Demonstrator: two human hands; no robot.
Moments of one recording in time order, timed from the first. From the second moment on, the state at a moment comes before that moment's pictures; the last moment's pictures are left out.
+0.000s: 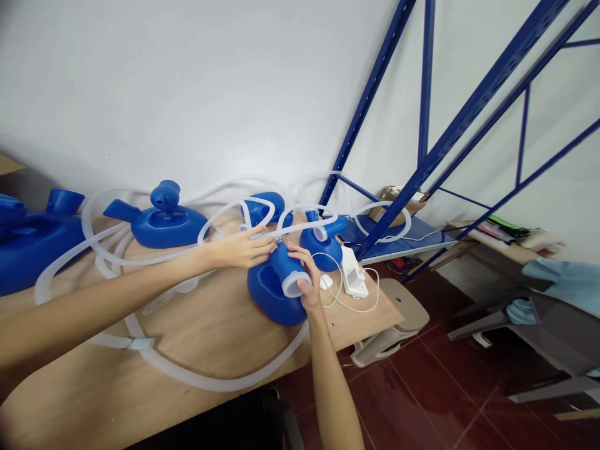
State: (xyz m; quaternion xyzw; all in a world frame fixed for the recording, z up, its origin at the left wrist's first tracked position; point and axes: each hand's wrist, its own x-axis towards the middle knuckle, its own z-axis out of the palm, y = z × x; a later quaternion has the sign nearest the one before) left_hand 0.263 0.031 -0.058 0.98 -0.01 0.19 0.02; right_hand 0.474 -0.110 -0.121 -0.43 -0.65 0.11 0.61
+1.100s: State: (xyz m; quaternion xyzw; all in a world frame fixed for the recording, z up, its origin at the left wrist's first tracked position) left_hand 0.250 0.049 -0.069 0.94 0.20 0.25 -0.09; right_hand 0.486 -0.113 -0.133 -0.49 -0.68 0.16 0.52
